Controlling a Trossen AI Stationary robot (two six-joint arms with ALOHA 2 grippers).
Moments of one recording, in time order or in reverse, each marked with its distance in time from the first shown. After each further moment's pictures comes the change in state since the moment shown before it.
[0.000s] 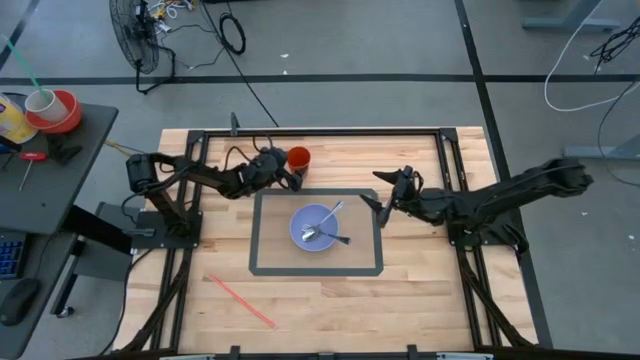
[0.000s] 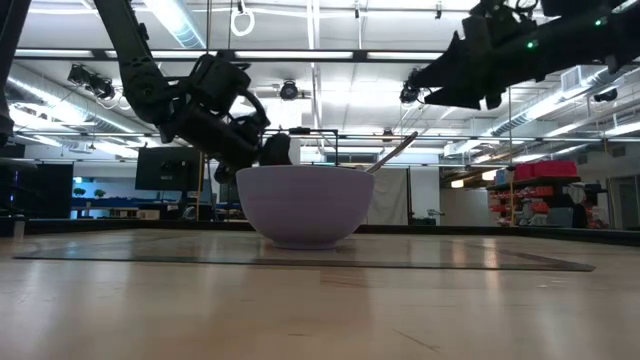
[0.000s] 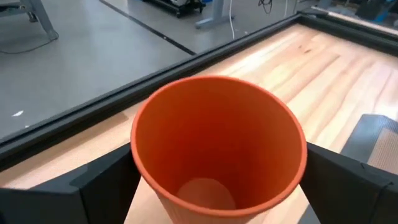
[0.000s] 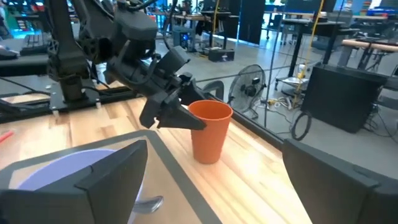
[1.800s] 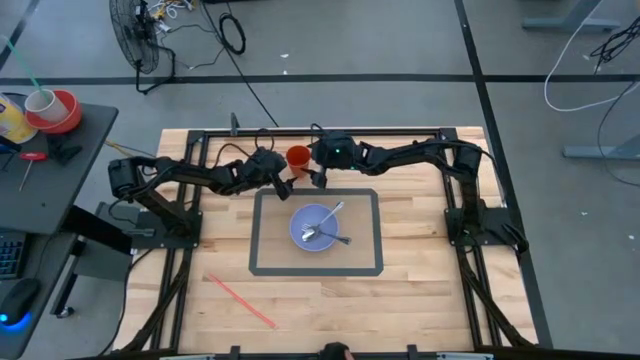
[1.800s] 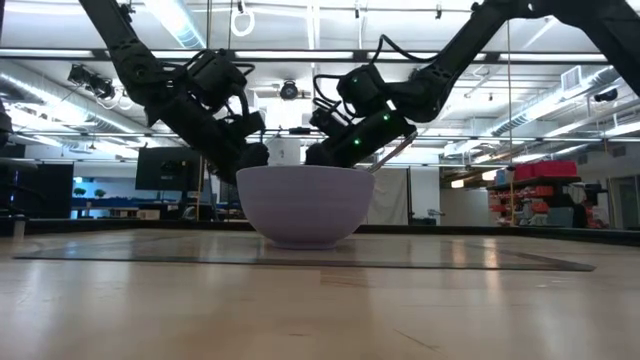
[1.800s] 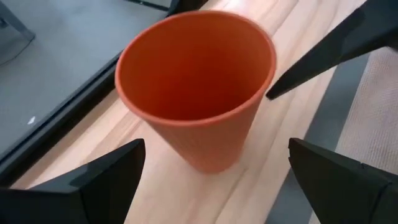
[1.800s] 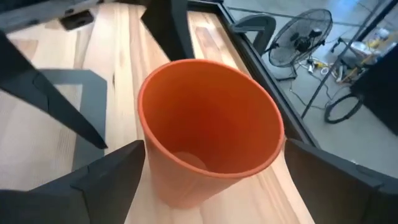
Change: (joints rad) left arm 0.025 -0.140 -0.001 -0.332 0.107 0.230; right arm -0.531 0.946 0.805 -0.184 -0.697 -0.341
